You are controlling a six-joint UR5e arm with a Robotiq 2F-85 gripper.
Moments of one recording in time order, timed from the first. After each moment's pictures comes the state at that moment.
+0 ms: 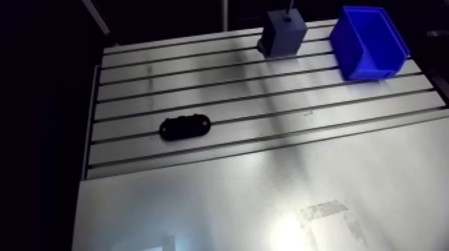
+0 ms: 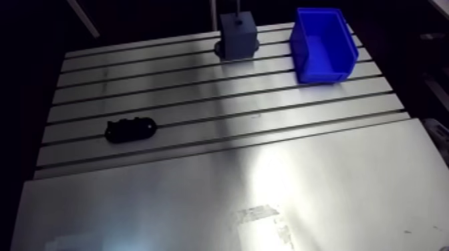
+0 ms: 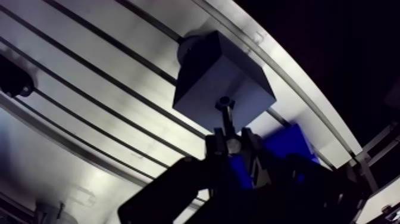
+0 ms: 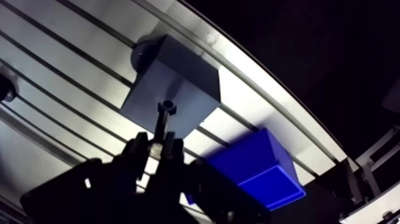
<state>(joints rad) -0.20 -0.90 1.18 -1.62 -1.78 -2.43</state>
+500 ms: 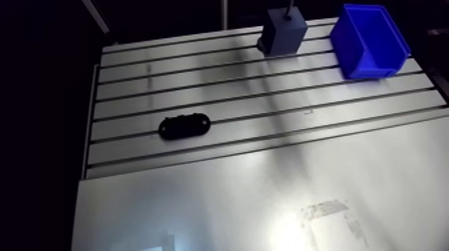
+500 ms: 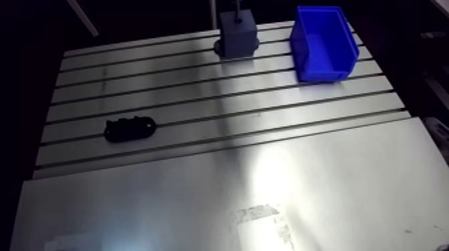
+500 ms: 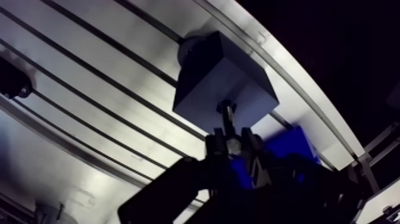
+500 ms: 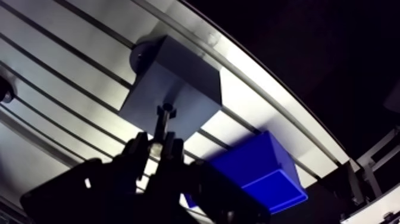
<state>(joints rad) -0.20 -0.90 1.19 -1.63 -1.78 -2.43</state>
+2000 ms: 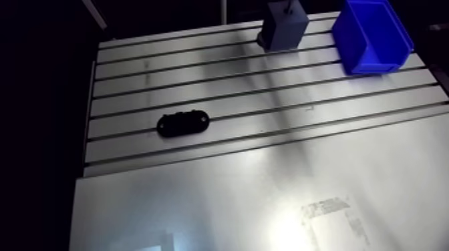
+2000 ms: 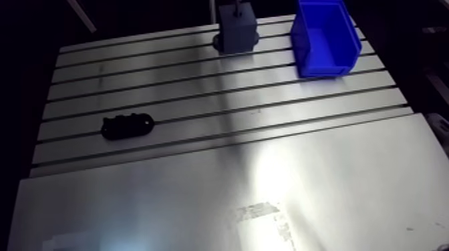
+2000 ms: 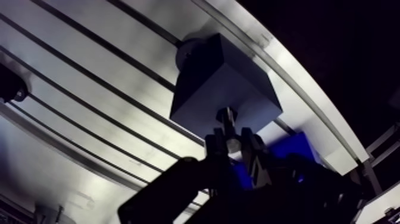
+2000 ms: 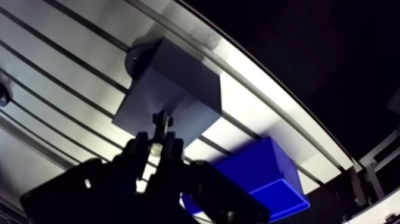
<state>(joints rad) -0.20 -0.88 1.19 -1.64 -1.78 -2.43</state>
